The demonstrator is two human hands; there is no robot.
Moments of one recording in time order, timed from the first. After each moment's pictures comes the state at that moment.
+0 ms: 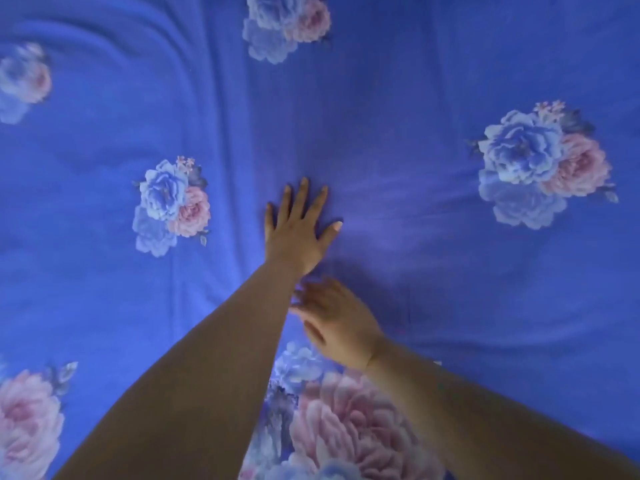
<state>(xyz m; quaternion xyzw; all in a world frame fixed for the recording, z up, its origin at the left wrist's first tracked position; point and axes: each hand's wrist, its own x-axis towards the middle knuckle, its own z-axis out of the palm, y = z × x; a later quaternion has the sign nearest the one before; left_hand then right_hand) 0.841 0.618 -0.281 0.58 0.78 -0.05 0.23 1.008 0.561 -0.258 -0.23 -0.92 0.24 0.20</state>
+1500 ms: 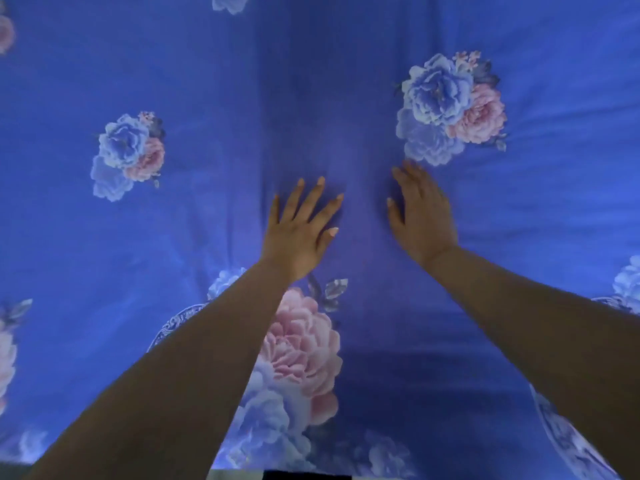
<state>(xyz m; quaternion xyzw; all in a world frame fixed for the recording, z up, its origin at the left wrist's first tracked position) 0.435 0.305 -0.262 0.66 0.74 -0.07 0.12 0.637 0.415 -0.282 -0.48 -0.84 0.22 0.15</state>
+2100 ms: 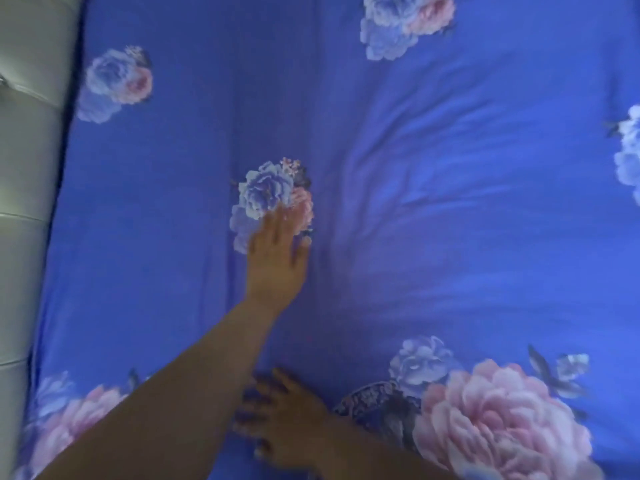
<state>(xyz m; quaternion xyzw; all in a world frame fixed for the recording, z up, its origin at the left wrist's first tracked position) 0.108 0.233 -0.251 0.55 0.82 0.07 0.12 0.250 0.089 -0.308 -0.02 -0.94 0.34 0.03</state>
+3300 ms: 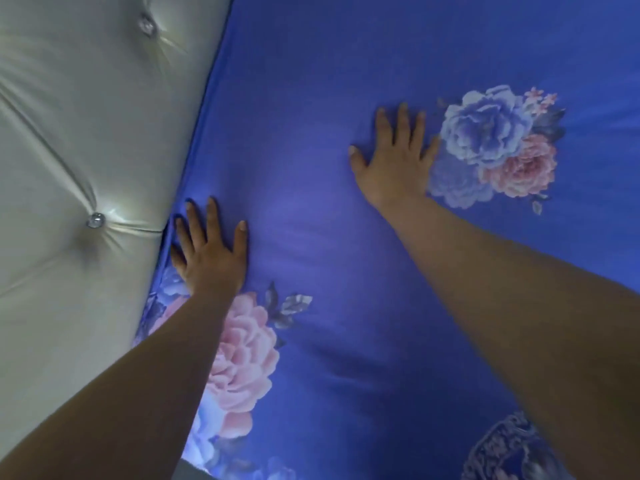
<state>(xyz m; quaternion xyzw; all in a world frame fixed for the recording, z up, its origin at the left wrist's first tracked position) -0.136 -0.049 -0.277 0.16 0.99 -0.02 0.01 -0.049 0.203 -0.286 -0.39 -0.89 0.23 -0.03</state>
